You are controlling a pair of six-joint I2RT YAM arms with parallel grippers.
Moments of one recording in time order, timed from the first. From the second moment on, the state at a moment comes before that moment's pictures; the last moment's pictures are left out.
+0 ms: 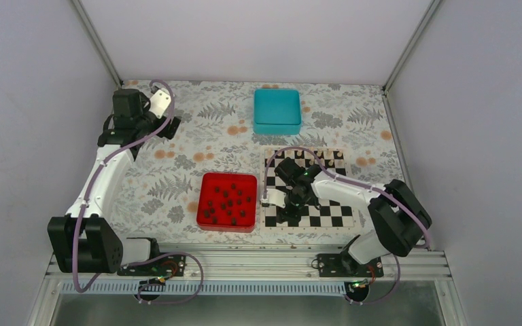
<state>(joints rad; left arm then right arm) 0.00 1.29 1.10 -0.38 0.21 0.48 0.76 1.49 0.80 -0.75 -0.38 -0.62</state>
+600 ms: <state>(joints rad) 0.00 1.29 1.08 -0.37 0.21 0.48 0.76 1.52 0.78 -0.72 -0.36 -0.62</state>
